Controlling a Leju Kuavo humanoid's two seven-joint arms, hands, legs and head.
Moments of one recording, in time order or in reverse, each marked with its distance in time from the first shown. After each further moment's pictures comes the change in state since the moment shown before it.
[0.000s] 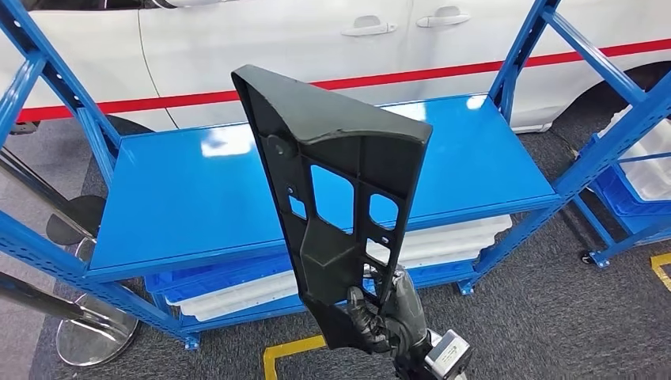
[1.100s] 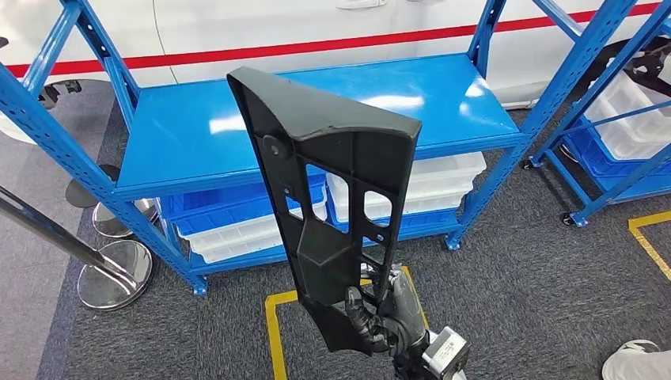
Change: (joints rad) left arm 0.006 -0.014 0.024 -0.035 -0.029 -0.029 0.020; right arm -0.001 0.000 0.000 -0.001 -0.003 0.006 0.020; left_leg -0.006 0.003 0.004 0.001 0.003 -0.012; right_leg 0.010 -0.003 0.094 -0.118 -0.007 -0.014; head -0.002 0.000
